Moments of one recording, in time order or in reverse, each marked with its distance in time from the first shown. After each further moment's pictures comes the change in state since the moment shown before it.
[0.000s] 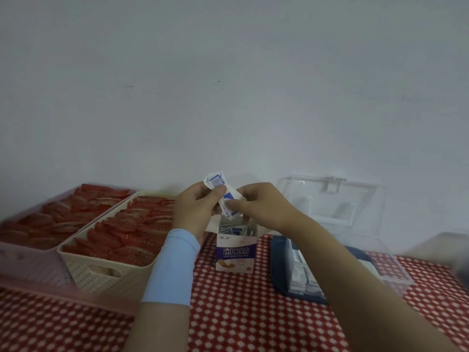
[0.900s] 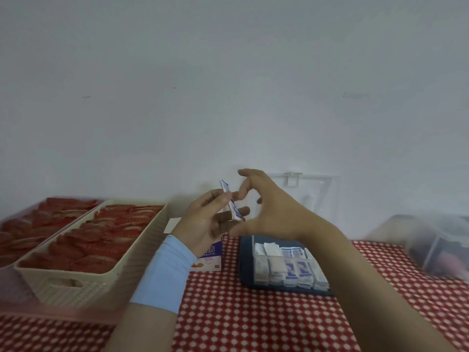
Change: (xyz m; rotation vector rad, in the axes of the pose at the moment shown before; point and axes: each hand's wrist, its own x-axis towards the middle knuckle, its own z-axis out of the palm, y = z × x) left_hand -0.042 0.009 0.062 -0.342 -0.454 -0.307; right_hand -0.072 0.012 -0.066 -0.220 0.053 -0.129
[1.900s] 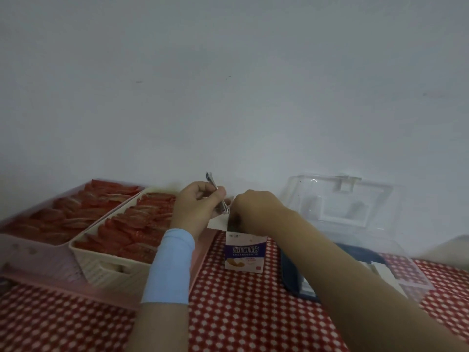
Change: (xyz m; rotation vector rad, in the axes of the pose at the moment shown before) left_hand 0.003 0.030 -0.092 0.333 0.470 0.255; right_hand 0.107 -0.018 0.104 -0.862 -0.294 -0.074
